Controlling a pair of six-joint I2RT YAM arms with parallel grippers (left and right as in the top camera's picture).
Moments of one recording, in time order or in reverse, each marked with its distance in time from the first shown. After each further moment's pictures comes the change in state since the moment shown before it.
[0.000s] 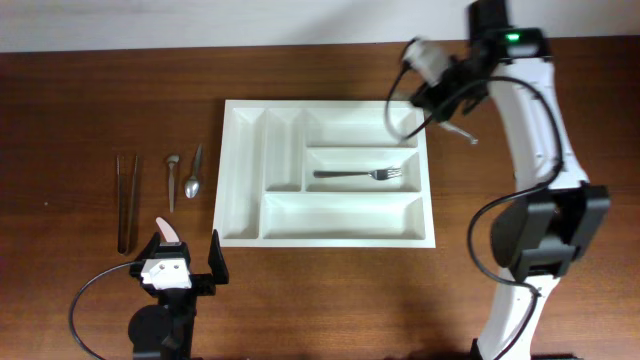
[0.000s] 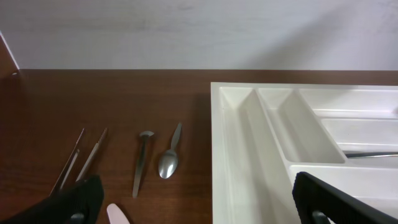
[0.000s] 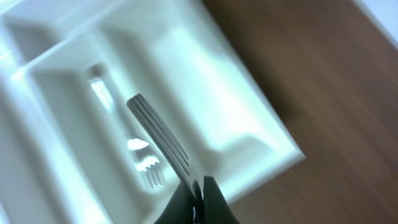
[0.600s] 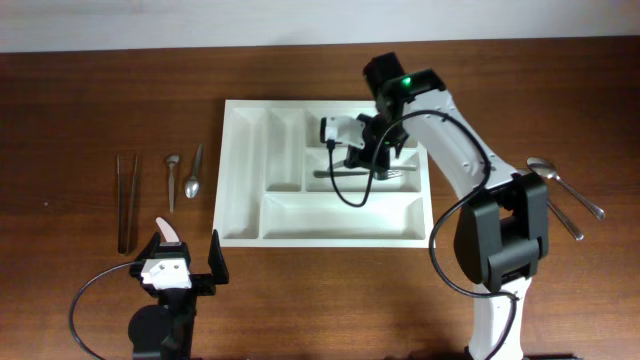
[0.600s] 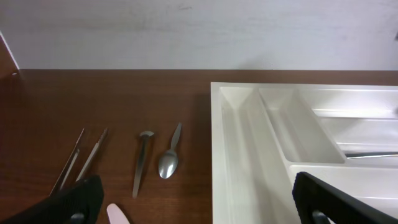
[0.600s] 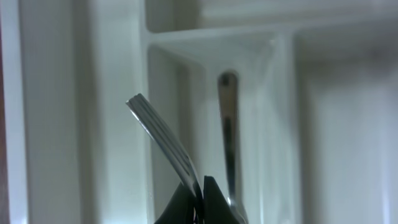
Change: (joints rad) left arm 0.000 0.000 0.000 0.000 0.000 0.000; right arm 0.259 0.003 -0.281 0.116 0.017 -0.206
